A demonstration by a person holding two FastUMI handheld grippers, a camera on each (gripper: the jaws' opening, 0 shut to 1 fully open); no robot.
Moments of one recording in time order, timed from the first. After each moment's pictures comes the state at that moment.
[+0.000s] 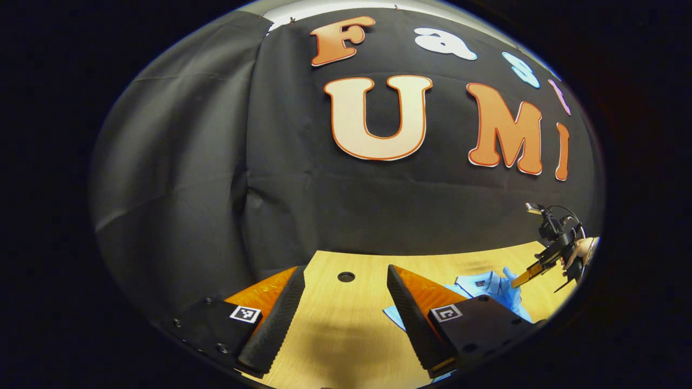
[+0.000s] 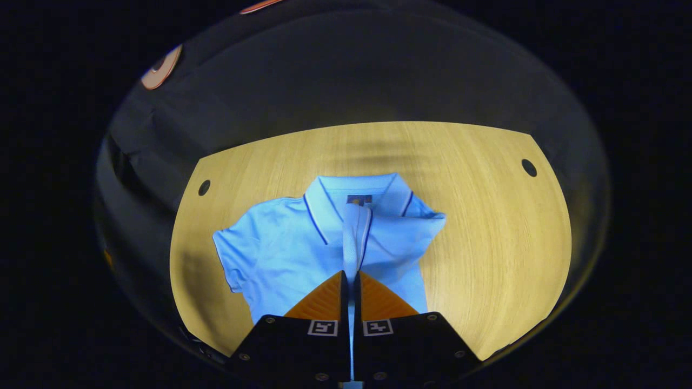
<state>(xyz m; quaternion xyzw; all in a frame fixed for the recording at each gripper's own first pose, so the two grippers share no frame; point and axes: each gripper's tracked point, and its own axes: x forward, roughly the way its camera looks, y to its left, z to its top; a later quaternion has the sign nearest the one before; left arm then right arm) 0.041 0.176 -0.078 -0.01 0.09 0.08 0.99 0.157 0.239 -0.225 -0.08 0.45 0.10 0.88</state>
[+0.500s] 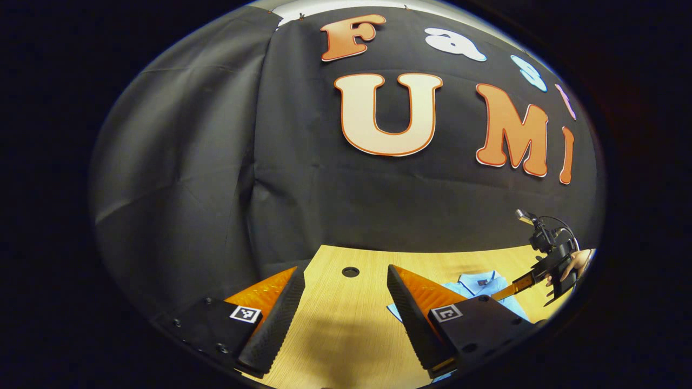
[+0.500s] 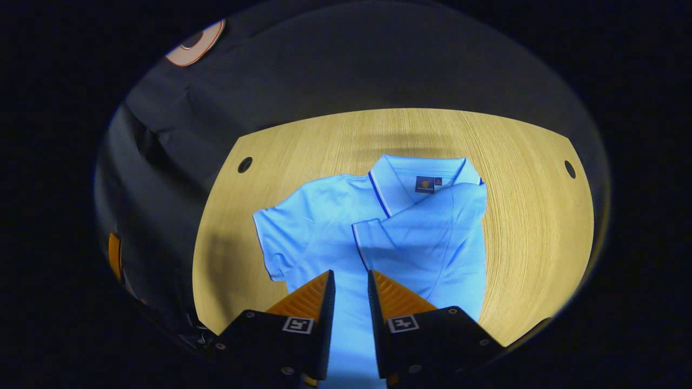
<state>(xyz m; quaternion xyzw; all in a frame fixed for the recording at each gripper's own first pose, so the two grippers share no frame) 0.039 0.175 -0.083 -0.02 0.10 0.08 0.99 0.123 0.296 -0.235 -0.06 0.46 0.18 0.87</state>
